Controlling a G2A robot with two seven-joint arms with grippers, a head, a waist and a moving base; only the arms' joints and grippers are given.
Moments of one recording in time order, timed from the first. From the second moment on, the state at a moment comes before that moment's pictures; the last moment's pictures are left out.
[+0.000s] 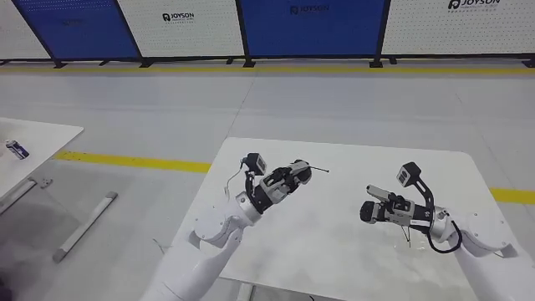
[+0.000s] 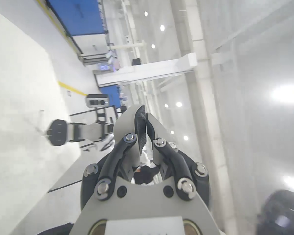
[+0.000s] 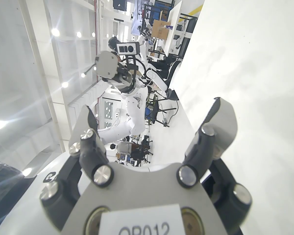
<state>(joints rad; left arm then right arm) 1.36 -1.18 -1.18 -1.68 -0.51 -0.12 -0.42 -1.02 -1.04 1.06 -1.24 0.58 -0.16 1.12</state>
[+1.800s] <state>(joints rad) 1.39 -1.15 -1.20 -1.66 -0.28 -0.23 -0.40 -1.02 -1.04 1.06 -1.24 0.58 -0.16 1.12</state>
